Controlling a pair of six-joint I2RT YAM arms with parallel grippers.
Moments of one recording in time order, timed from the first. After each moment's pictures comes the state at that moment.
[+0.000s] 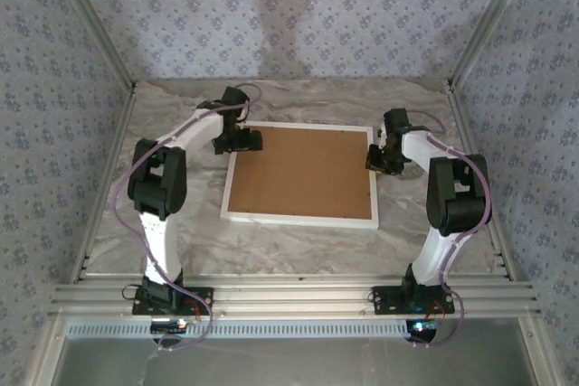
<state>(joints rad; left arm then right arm) -0.34 2.00 1.59 -0.82 0.04 -0.37 0.09 1.82 1.17 -0.63 -0.18 0.28</state>
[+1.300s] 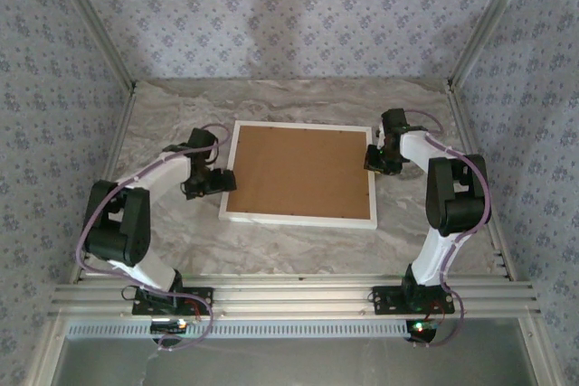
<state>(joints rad) -0.27 1.60 0.97 -0.71 0.05 -0.42 0.10 1.81 1.17 -0.63 -0.17 0.28</state>
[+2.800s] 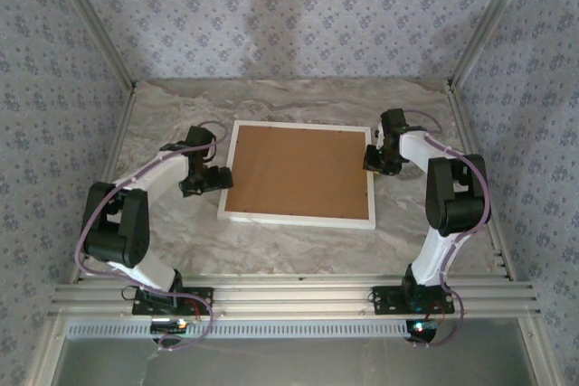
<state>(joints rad) -0.25 1.59 0.99 -0.71 0.01 -0.42 0.11 1.82 1.17 -0.63 -0.18 0.28</state>
